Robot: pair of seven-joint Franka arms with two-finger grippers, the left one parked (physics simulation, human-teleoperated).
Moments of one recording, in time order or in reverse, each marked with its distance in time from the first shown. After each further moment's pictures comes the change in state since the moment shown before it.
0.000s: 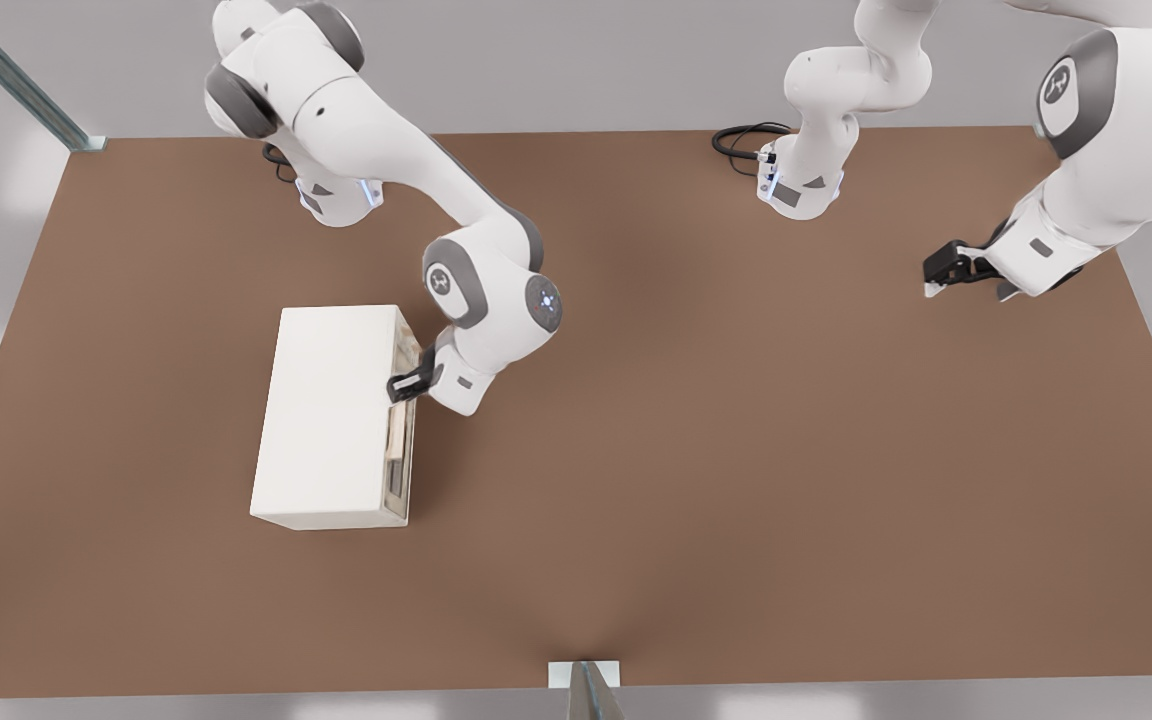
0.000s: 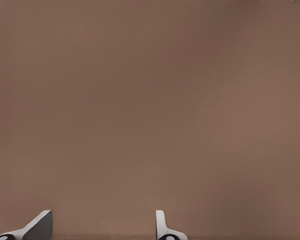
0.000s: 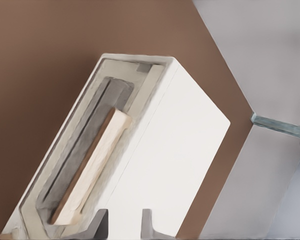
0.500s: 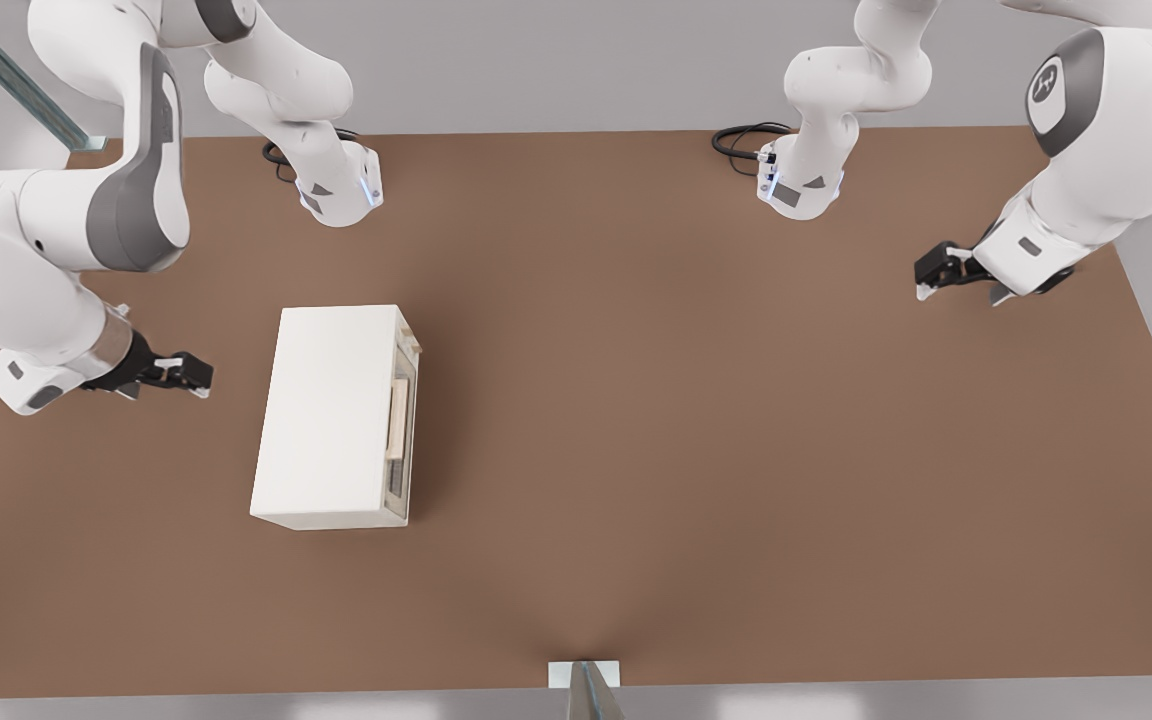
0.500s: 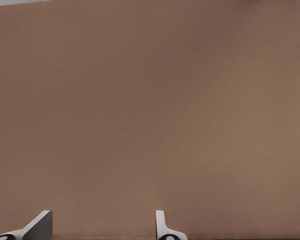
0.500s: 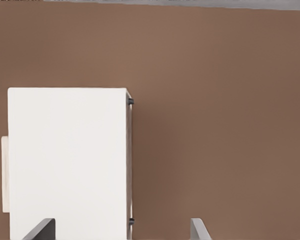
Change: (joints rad) arm -0.606 -0.368 -0.103 -0.095 0.698 0.210 -0.258
